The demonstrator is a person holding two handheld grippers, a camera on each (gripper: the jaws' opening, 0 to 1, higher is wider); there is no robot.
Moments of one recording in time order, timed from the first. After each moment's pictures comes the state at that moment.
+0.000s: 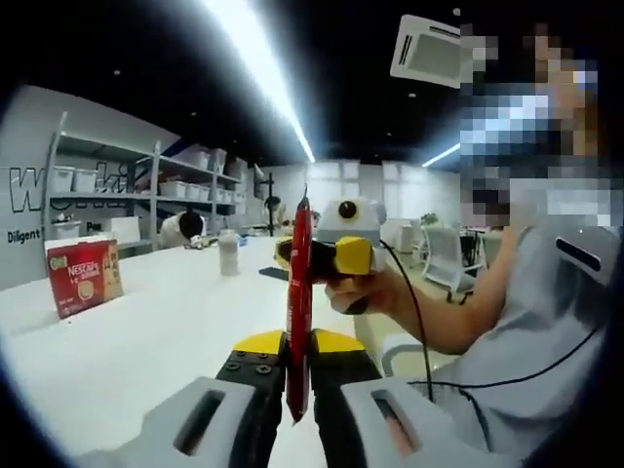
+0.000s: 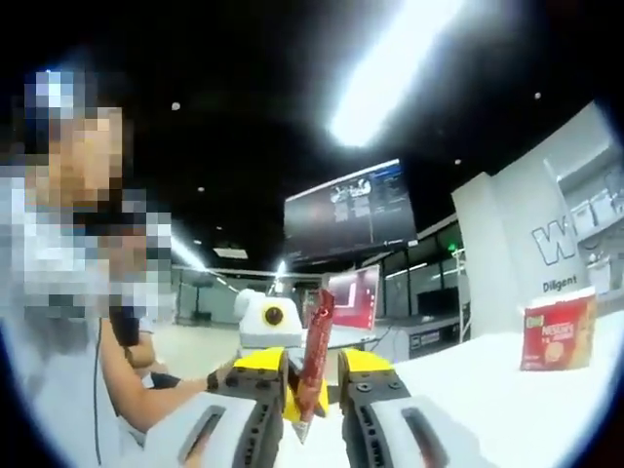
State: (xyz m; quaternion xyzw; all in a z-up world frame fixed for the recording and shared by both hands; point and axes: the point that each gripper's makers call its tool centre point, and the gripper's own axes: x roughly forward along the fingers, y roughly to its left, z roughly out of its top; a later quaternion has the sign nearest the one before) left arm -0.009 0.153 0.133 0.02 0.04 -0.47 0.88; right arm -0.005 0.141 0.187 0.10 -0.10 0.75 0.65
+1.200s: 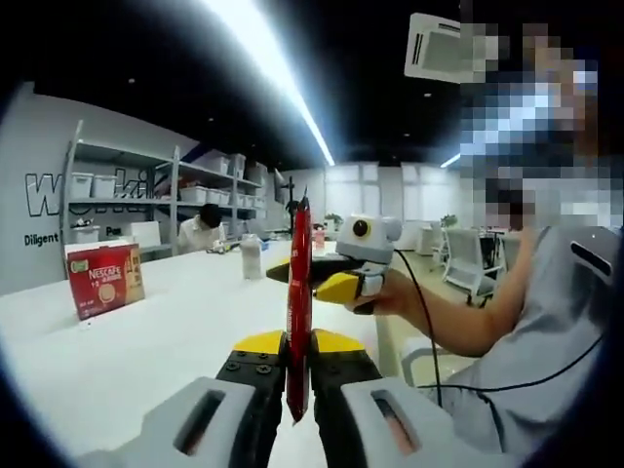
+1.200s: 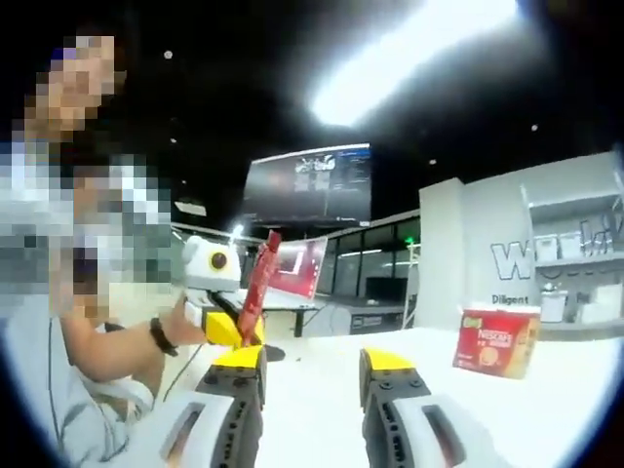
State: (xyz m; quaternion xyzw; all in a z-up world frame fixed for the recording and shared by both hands) left arm 0.005 0.171 0.138 0.02 0.03 -0.43 0.90; right arm 0.055 0.120 0.151 -0.01 -0.10 0.67 0.74
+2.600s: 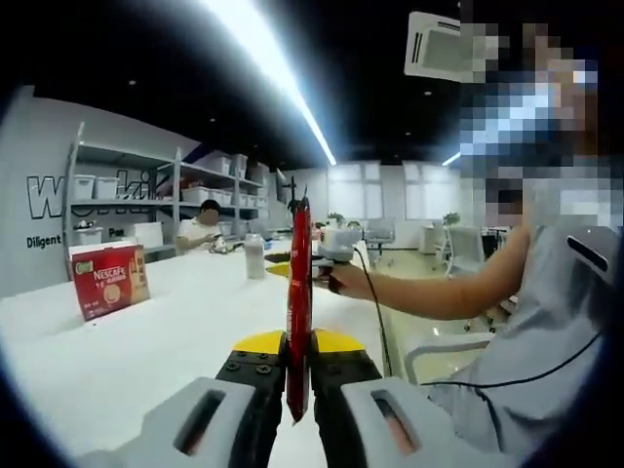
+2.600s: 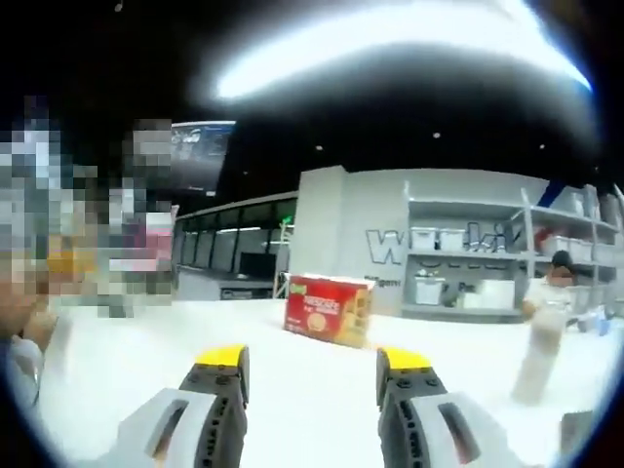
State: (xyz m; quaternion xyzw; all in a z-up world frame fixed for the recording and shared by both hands) left arm 0.003 0.180 0.138 0.03 0.03 -0.43 0.90; right arm 0.233 -0.014 0.120 -0.04 -0.07 0.43 0.90
